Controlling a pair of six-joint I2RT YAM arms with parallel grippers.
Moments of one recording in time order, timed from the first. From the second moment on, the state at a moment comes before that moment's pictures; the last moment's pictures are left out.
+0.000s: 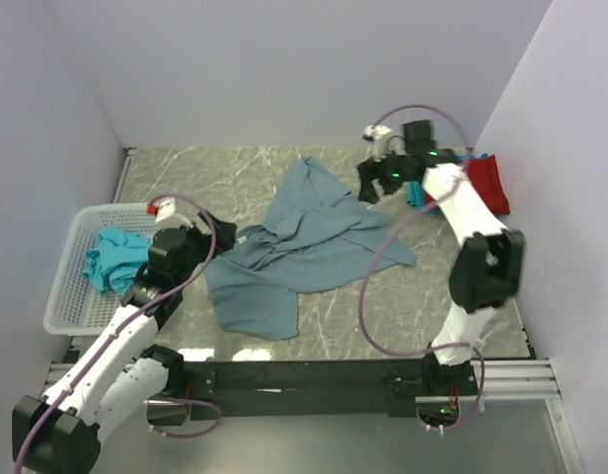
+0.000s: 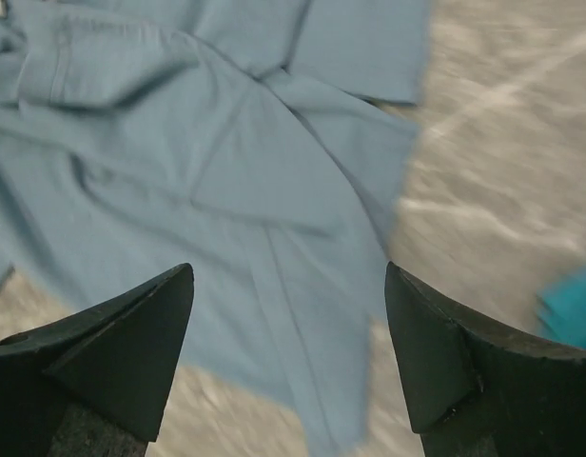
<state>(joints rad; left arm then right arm) -0.35 0.78 0.52 -0.06 -0.22 -0.71 0.20 1.87 1.67 -0.73 -0.45 -0.36</state>
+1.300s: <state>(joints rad) -0.51 2.02 1.50 -0.45 0.00 0.16 0.10 2.10 1.71 -0.80 -0.47 -0.58</state>
